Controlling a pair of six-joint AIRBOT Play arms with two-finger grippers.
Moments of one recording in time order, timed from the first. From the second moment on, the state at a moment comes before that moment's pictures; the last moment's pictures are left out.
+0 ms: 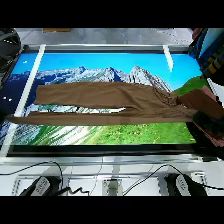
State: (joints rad) left arm 0.71 -1.01 0.90 1.35 -0.67 -1.39; right arm -0.62 -0.81 0.71 -1.17 0.89 1.45
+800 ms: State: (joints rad) left arm 0.30 -1.70 1.62 1.72 -0.80 -2.02; right arm -0.35 -1.52 1.28 -1.15 0.54 1.83
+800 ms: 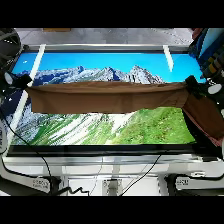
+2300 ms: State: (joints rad) left arm 0.32 -1.65 1.79 1.88 -1.06 -1.87; right arm -0.33 -1.70 1.63 -1.29 0.65 1.75
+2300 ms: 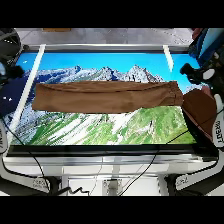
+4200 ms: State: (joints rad) left arm 0.26 -1.70 1.12 1.19 -0.07 -1.73; right arm -0.29 -1.66 1.63 -1.25 1.06 1.58
